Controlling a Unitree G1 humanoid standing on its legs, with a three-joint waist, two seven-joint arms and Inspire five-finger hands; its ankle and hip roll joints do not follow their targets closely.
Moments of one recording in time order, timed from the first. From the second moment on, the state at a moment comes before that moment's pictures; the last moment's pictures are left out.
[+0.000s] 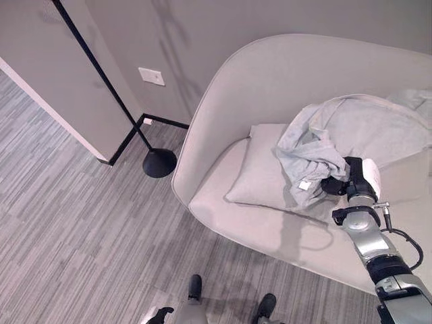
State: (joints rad) left arm 0.04 0.23 -0.42 1.20 0.12 -0.10 0.19; right arm -0.41 -0.64 0.15 0.56 -0.06 -0.01 -0.42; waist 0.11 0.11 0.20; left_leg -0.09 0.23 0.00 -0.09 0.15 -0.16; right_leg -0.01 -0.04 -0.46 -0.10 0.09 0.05
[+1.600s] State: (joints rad) left arm -0.04 0.25 -0.40 -0.01 -0.22 -0.27 0.35; right arm -0.81 -0.60 0.36 -0.09 0.11 -0.20 -0.37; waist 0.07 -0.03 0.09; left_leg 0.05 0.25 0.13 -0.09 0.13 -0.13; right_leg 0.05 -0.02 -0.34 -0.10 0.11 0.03
